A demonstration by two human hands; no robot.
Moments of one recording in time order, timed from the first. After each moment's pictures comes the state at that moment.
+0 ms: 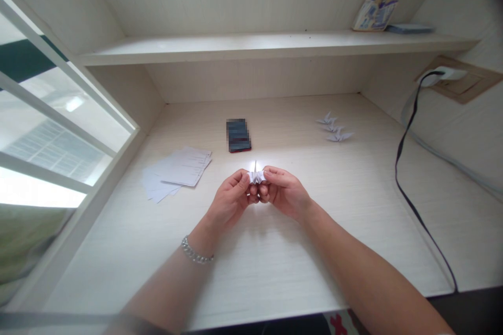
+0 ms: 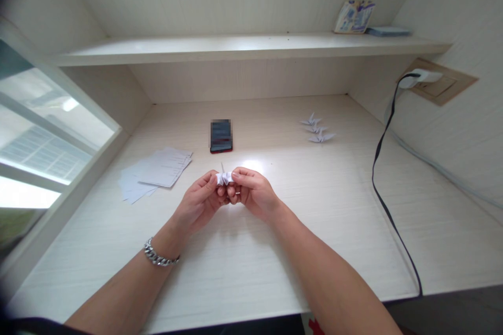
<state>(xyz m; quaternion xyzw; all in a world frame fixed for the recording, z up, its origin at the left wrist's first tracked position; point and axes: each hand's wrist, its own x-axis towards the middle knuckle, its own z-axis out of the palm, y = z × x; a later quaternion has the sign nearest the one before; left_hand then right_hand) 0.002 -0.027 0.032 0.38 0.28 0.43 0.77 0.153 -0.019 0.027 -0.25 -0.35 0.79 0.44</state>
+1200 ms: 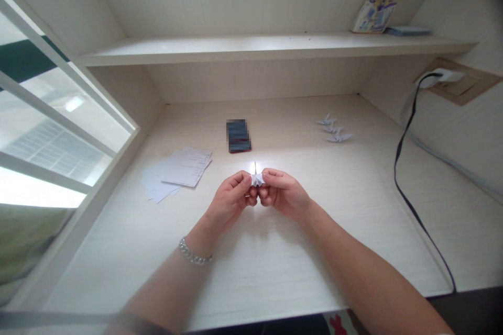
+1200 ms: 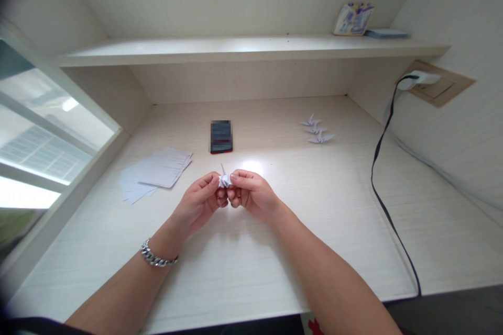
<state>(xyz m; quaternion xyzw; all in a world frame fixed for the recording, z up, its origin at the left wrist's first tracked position) -0.002 -0.025 0.031 0.39 0.30 0.42 0.76 0.155 -0.019 0.027 -0.26 -0.33 0.81 0.42</state>
